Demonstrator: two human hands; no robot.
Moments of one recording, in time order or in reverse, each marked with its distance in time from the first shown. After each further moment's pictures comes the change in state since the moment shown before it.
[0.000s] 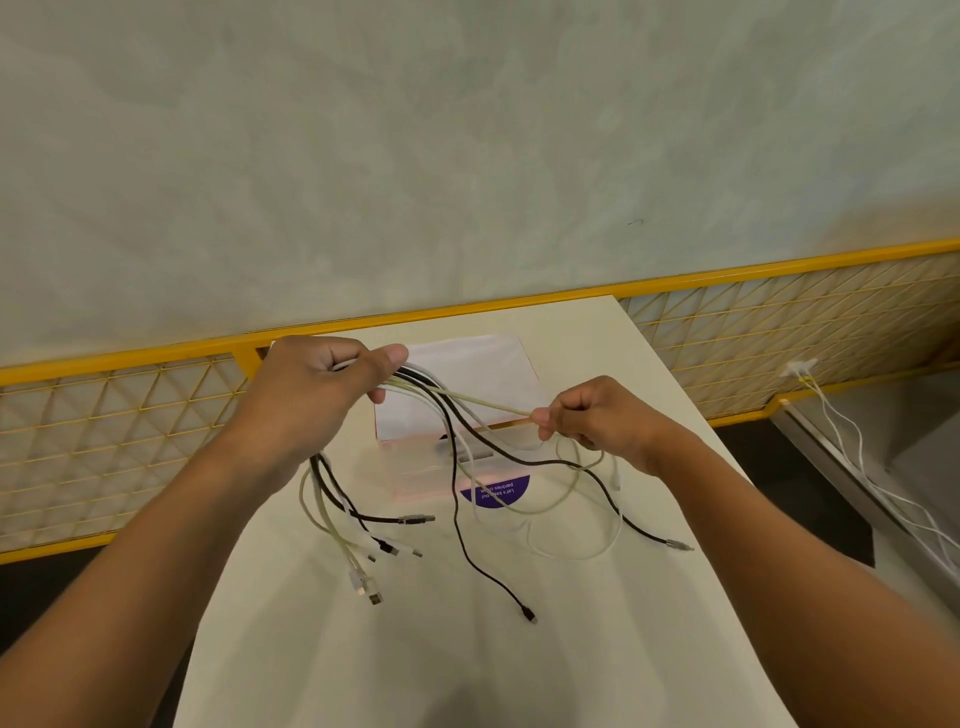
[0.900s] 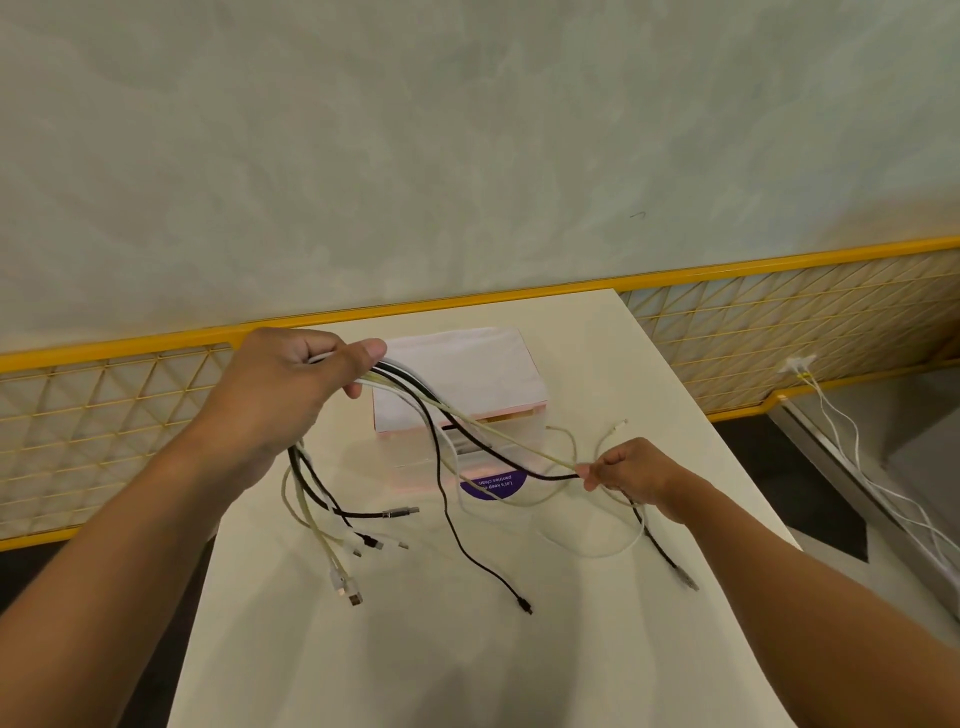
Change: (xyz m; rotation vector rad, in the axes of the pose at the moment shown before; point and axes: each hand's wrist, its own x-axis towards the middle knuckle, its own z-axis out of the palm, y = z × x) left_hand -0.001 -0.008 -0.013 0.002 0.015 -0.025; right_hand -0.002 0.103 -0.011 -0.064 0.086 0.367
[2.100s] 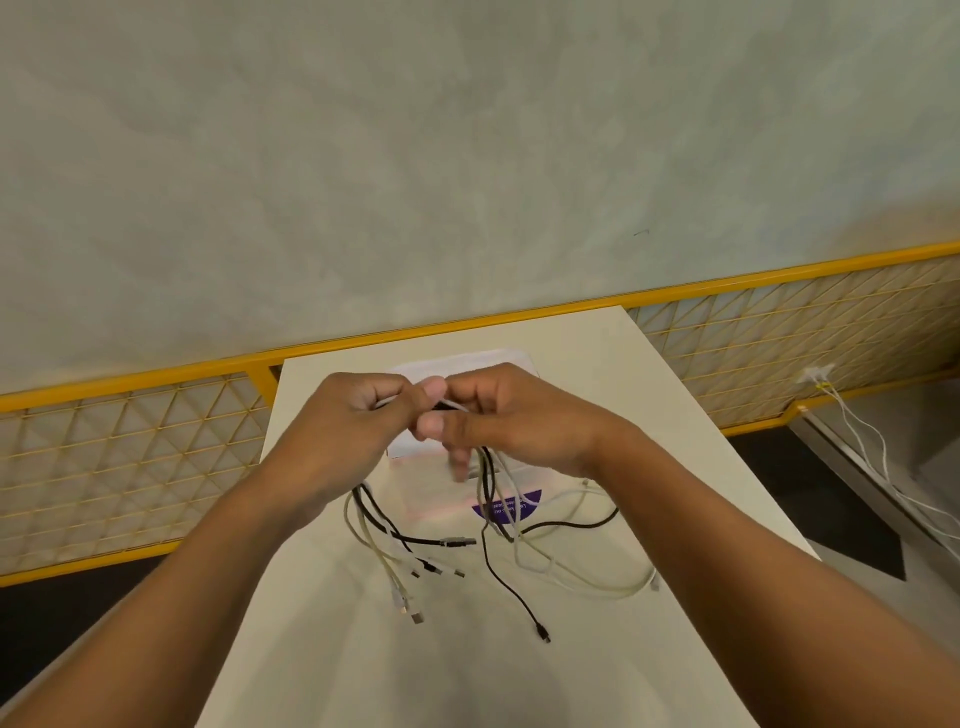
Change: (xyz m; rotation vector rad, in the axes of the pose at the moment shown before) left_hand -0.013 0.020 0.023 0.006 -0.197 0.052; right_hand -0.092 -0.187 0.049 0.052 -0.419 -0.653
